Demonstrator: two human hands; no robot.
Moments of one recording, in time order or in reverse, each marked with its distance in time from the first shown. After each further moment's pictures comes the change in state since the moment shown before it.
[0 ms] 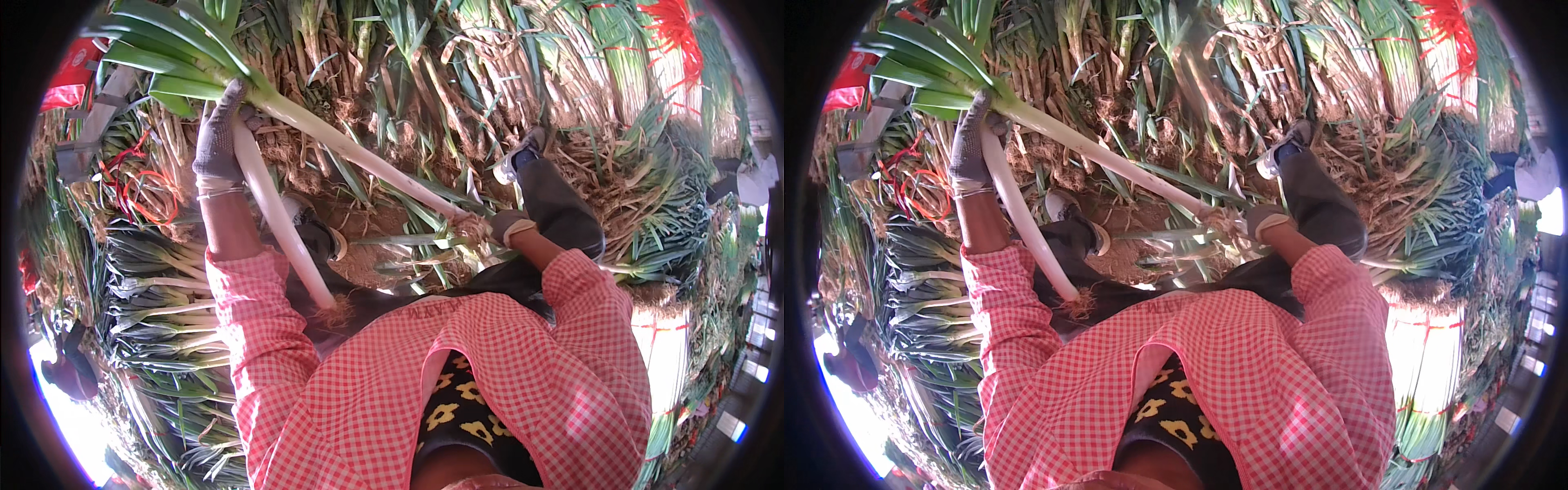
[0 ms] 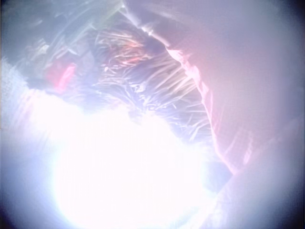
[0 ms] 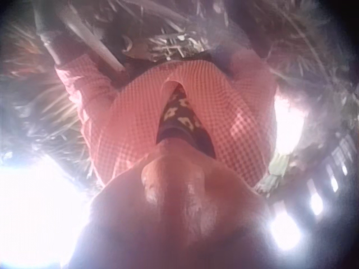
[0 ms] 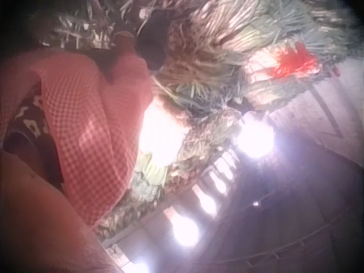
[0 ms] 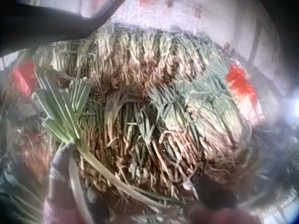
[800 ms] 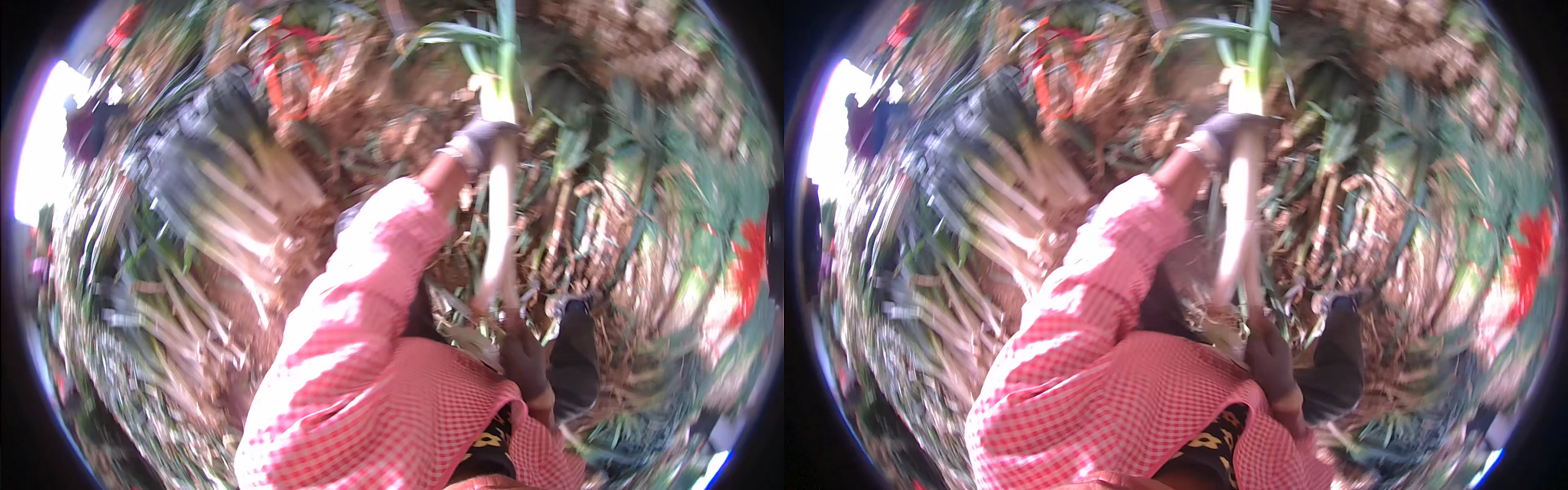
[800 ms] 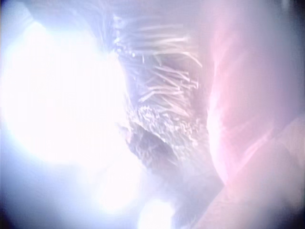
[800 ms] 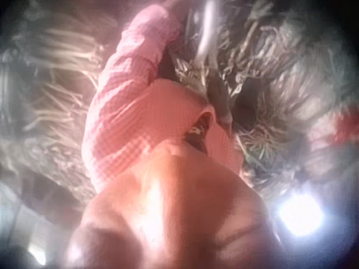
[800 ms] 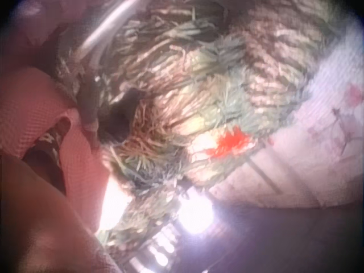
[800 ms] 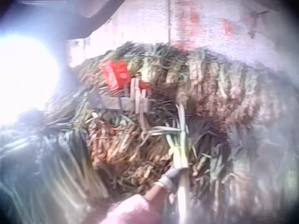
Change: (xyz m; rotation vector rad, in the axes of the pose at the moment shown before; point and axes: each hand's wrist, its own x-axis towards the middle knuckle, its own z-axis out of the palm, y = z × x) left_hand 0.043 -0.068 0.025 -0.427 0.019 -0.442; right_hand -0.131 -0.091 -0.079 1.203 0.264 -0.385
